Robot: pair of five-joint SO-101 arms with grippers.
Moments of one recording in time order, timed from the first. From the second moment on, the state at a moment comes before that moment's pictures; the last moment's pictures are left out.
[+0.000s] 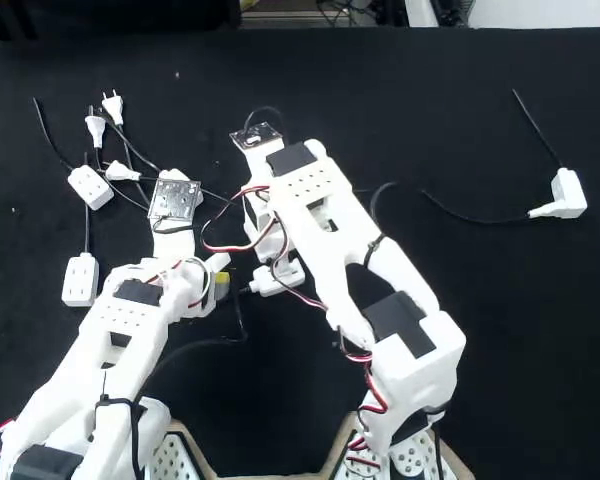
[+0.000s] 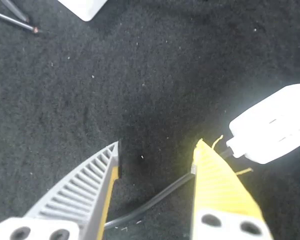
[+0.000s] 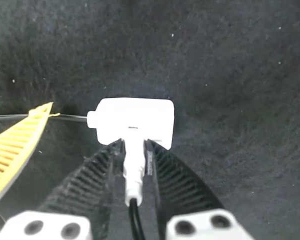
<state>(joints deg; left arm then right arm) 6.5 -35.6 69.0 32.3 2.7 -27.3 17.8 -0.3 84.9 -4.2</state>
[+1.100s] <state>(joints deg) 6.5 -35.6 69.0 32.3 2.7 -27.3 17.8 -0.3 84.9 -4.2</state>
